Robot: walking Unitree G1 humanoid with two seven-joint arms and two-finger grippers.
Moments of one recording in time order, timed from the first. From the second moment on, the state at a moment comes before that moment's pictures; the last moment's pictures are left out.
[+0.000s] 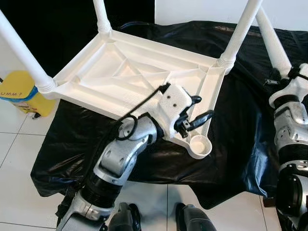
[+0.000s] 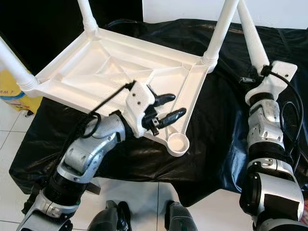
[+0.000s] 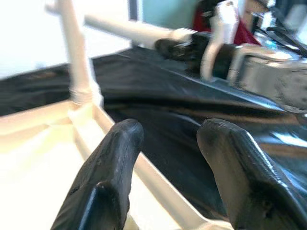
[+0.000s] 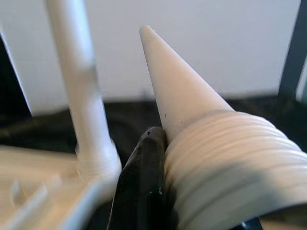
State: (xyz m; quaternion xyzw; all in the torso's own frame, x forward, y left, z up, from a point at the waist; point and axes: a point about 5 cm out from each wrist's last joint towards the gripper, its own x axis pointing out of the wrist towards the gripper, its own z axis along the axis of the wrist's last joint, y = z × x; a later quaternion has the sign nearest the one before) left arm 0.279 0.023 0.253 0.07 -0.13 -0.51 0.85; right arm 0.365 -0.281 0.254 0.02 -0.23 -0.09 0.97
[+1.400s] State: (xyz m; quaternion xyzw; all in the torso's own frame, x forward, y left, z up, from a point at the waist) left arm 0.329 0.069 0.298 -0.09 -0.12 -0.44 0.89; right arm 0.321 -0.197 0.409 -0.10 -0.56 0.06 0.82
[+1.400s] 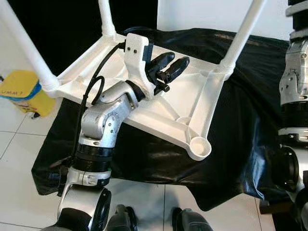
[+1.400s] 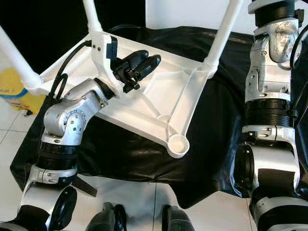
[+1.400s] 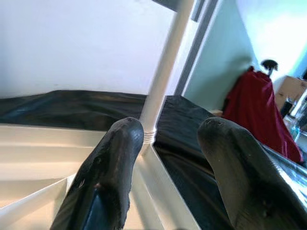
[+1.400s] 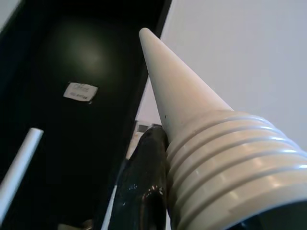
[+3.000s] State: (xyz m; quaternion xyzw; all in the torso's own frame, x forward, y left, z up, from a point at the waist) left arm 0.370 0.093 0.341 -0.38 -0.10 -0.47 0.79; right arm 0.275 -0.115 0.267 -0.05 -0.31 0.32 0.89
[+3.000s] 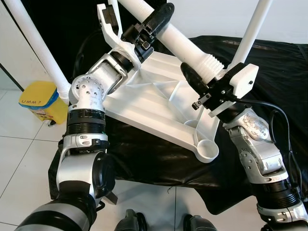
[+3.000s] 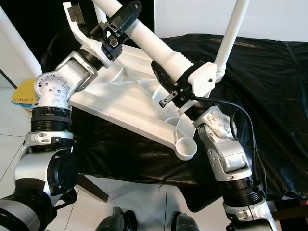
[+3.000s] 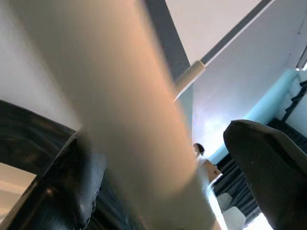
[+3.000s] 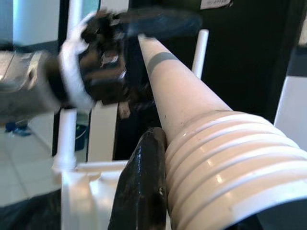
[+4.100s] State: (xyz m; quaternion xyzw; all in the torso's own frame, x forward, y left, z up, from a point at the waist) left arm 0.401 0.126 0.344 -0.46 -0.11 -0.39 0.79; right arm 0.260 -0.131 0.234 -0.07 -0.22 0.34 0.91
